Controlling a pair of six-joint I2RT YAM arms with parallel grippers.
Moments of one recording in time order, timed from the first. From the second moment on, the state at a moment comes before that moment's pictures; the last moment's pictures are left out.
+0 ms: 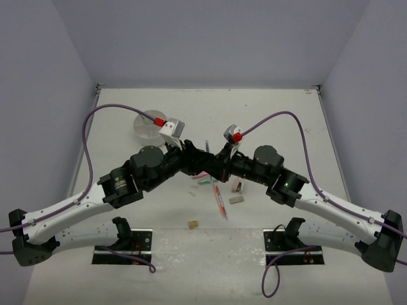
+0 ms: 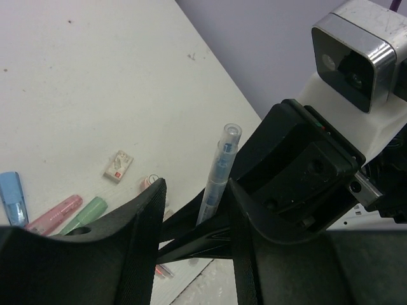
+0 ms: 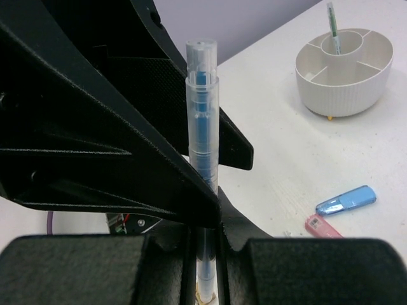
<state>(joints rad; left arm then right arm) -1.08 0.95 0.99 -0.20 -0.27 -0.60 0.95 0.99 0.81 0.10 -0.23 0.35</state>
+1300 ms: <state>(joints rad) -0.64 1.38 1.37 -0.48 -0.66 -0.70 0.90 0.76 0.68 -0.06 0.14 0.35</state>
